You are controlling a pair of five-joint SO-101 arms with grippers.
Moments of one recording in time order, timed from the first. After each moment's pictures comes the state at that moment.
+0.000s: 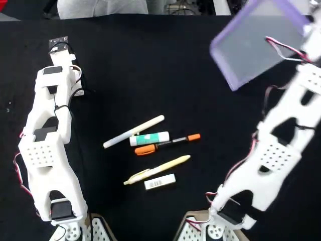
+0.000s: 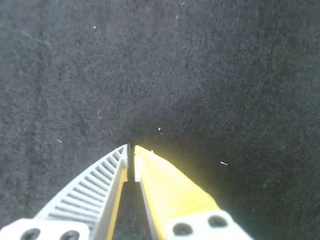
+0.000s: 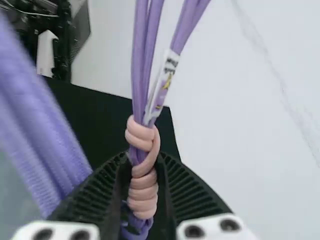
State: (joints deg) left arm -15.0 36.0 -13.7 51.7 1.0; right arm 35.4 46.9 -76.2 58.3 44.5
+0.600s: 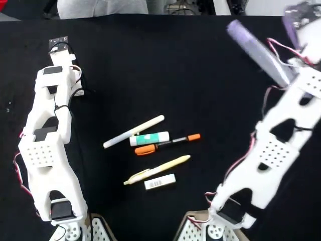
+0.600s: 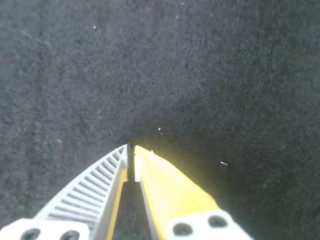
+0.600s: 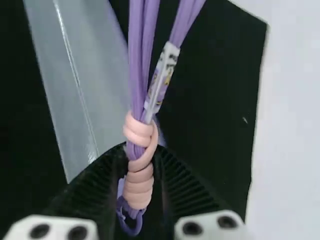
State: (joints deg) left arm -15.0 36.0 -13.6 51.7 1.0; right arm 30.7 48.7 -91.3 98.0 51.1
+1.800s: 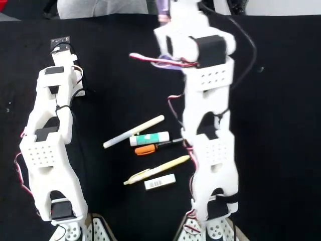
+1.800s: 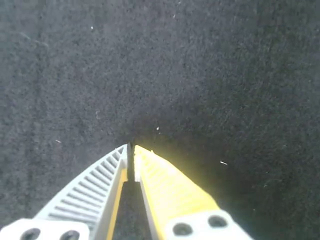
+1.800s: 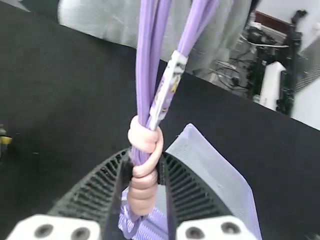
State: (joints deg) left arm -14.1 35.9 -13.0 51.6 0.7; right arm -15.2 40.3 -93.0 99.4 10.4
